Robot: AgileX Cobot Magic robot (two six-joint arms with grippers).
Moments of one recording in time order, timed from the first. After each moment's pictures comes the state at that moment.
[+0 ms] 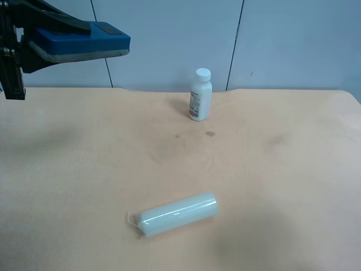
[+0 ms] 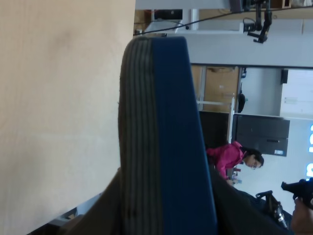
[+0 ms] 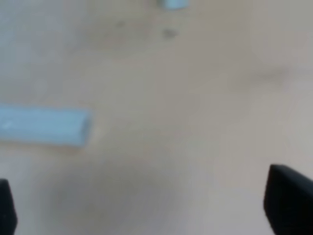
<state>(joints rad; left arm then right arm) -0.01 1.19 -0.86 -1.33 1.01 0.23 0.56 0.05 -0.51 -0.07 1.07 0.11</state>
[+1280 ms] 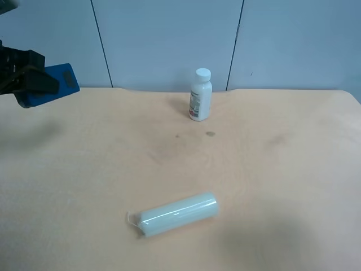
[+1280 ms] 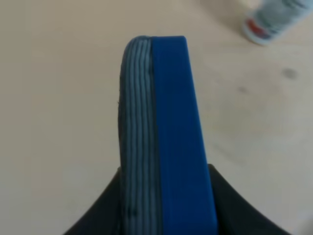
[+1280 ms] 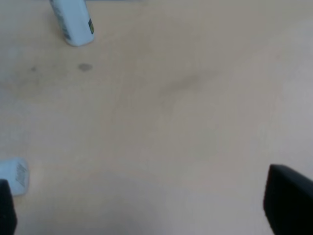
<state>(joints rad) -0.01 1.25 -0.86 -0.61 0.54 0.54 0.30 0.00 -0.51 -0.07 1.07 0.11</state>
